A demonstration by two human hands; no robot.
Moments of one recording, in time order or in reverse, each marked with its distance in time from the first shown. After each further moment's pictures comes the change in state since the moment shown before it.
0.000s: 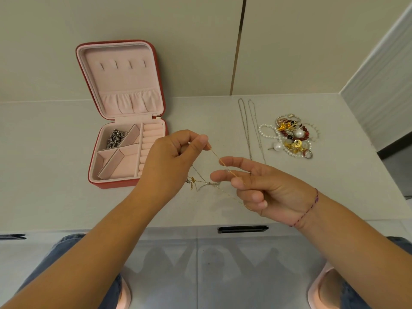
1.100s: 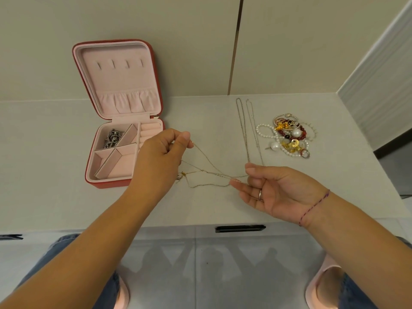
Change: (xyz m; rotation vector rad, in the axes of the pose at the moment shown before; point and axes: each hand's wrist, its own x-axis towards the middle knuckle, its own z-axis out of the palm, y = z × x) left_hand 0.006 -0.018 -0.003 0.088 0.136 -0.129; right_hand -0.008 -0.004 -0.008 0.171 0.430 0.014
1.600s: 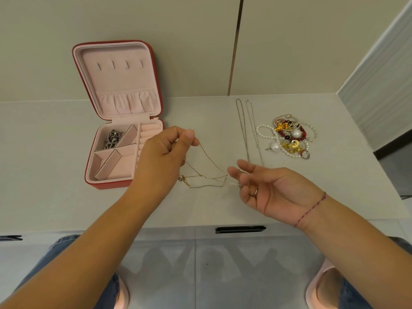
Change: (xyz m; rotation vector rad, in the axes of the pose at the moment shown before) left_hand -0.004 0.009 0.001 -0.109 -0.025 0.032; right_hand 0.003 0.003 0.001 0.174 -0.159 0.035
